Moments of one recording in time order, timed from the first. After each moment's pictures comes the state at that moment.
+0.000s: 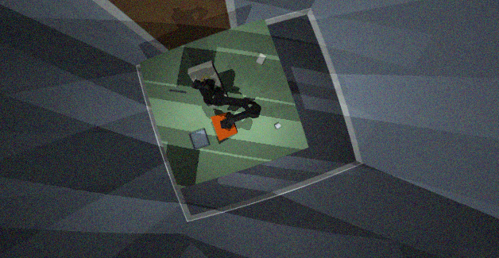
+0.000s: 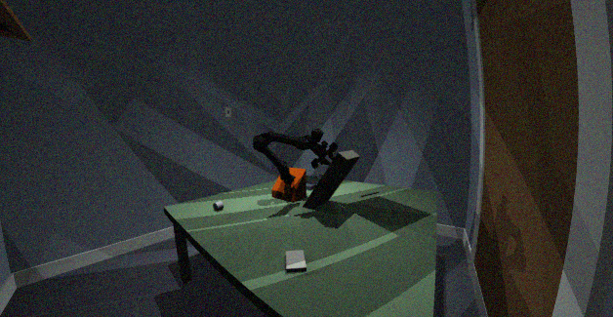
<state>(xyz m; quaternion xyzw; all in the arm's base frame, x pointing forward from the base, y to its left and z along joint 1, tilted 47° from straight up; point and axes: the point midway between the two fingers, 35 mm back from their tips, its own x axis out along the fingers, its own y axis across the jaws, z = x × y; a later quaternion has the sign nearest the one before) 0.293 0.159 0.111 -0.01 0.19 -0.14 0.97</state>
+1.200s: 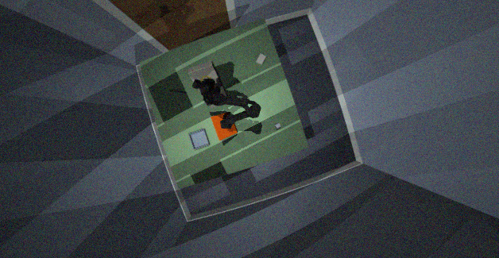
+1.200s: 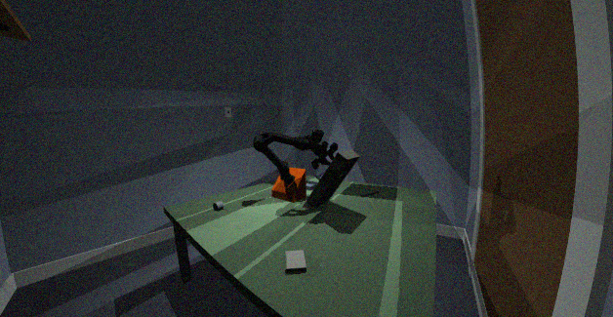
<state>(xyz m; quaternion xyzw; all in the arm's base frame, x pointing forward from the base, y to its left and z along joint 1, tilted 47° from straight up) 0.296 0.158 0.110 -0.01 0.19 -0.14 0.97</state>
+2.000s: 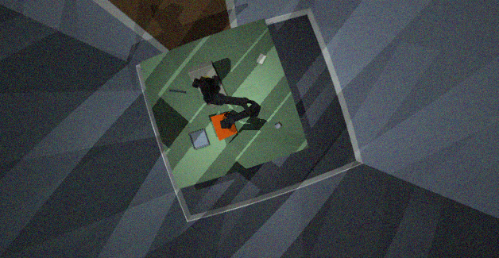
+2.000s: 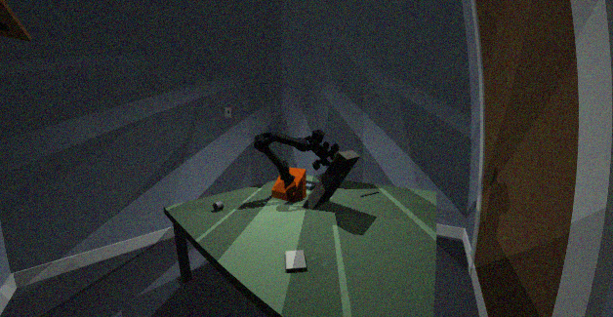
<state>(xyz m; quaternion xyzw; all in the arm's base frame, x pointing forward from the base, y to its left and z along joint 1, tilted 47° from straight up) 0.304 0.157 0.107 -0.01 0.19 -0.14 0.97</state>
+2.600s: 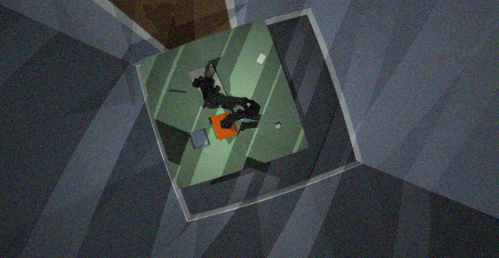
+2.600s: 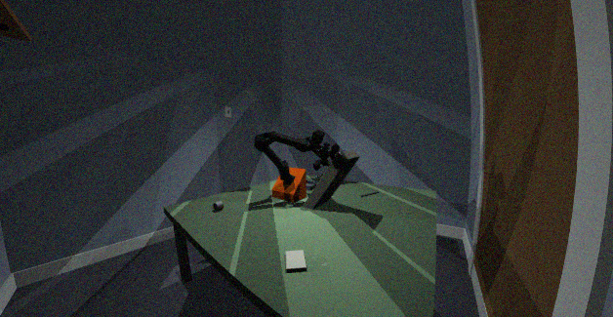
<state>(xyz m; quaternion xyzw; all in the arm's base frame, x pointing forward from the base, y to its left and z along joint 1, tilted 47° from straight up) 0.307 0.156 0.106 -0.01 0.19 -0.14 0.97</state>
